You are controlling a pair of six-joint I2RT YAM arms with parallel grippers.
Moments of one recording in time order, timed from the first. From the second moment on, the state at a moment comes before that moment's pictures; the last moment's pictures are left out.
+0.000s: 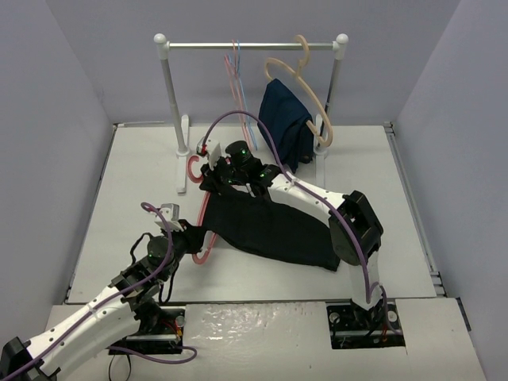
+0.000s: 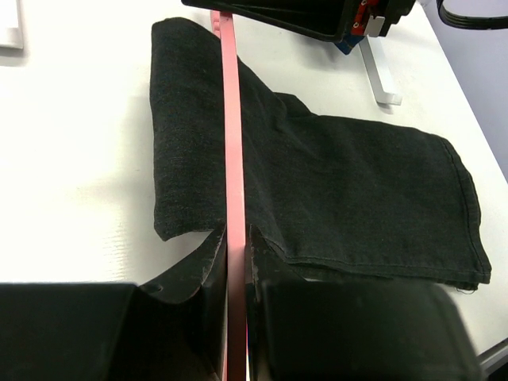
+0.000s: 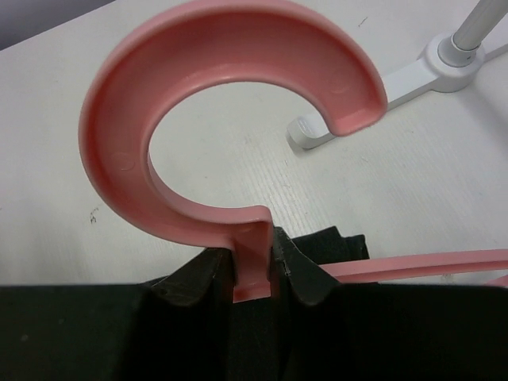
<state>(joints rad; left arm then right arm) -0.74 0.53 0.28 -0.01 -0.34 -0.59 0.80 1.98 1.57 -0.03 -0.39 -0.05</state>
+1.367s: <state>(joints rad) -0.13 0.96 0.57 -0.13 0.29 -0.75 0.72 1.96 1.49 0.00 -0.60 -0.06</state>
